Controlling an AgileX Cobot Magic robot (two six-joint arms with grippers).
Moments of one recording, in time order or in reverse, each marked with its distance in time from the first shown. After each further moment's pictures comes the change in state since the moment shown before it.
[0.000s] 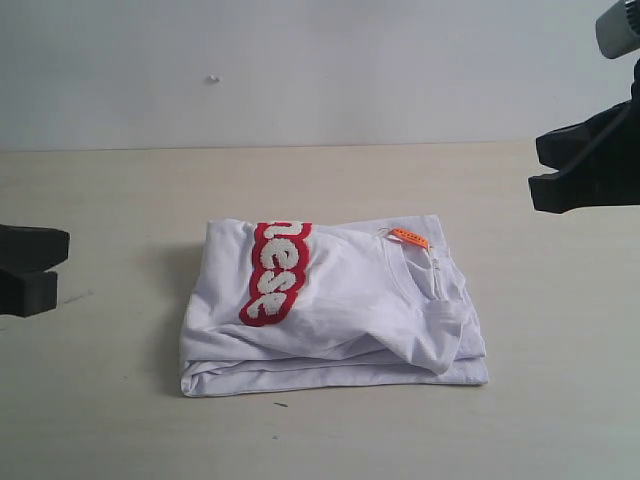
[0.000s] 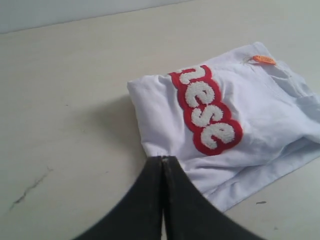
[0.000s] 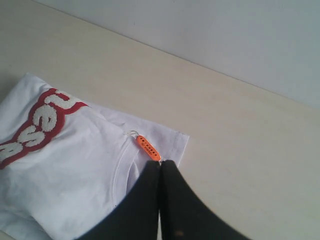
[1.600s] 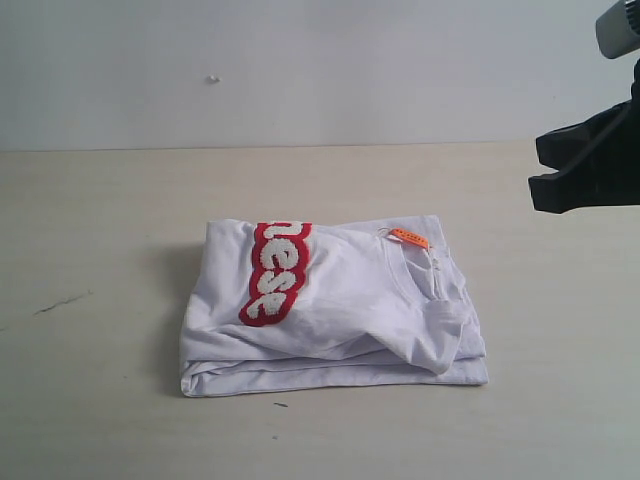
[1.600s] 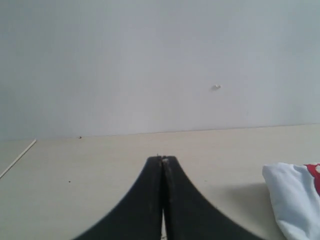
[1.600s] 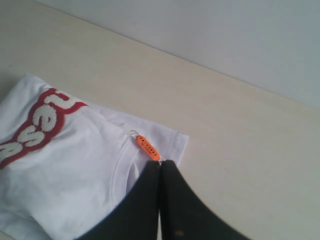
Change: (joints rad) left arm 0.330 -0.755 0.483 0.086 -0.296 0.013; right arm 0.000 0.000 0.000 0.000 0.000 0.000
